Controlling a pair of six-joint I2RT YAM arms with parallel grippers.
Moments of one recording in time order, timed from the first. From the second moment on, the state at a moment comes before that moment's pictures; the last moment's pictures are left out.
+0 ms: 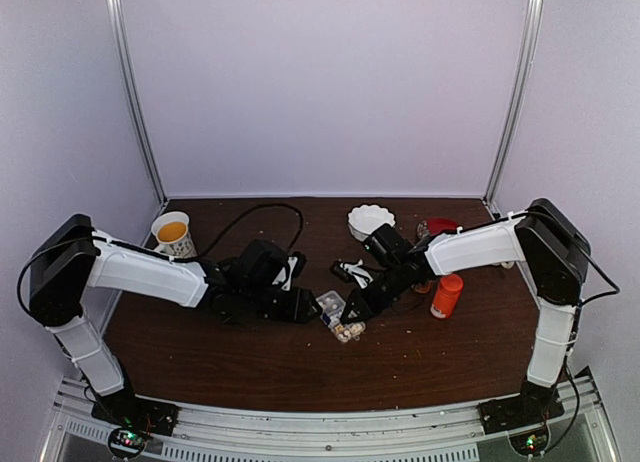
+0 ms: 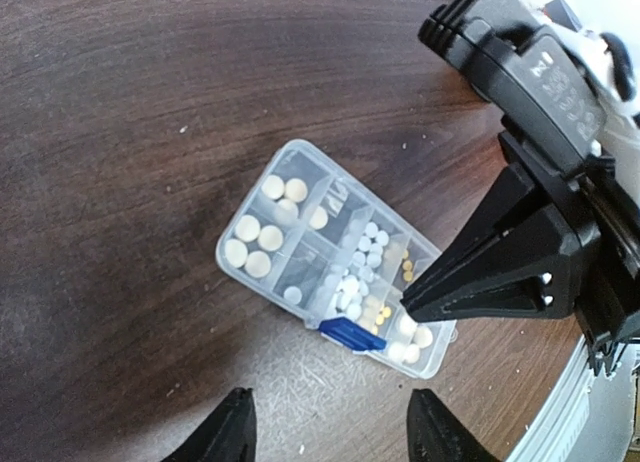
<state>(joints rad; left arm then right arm) -0.94 1.69 0.91 0.01 0.12 -0.67 0.75 1.92 1.16 -0.31 -0.55 0.19</state>
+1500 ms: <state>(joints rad) -0.93 1.85 1.00 -0.12 0.17 -0.64 0.77 1.92 1.18 -0.33 -0.48 0.19</state>
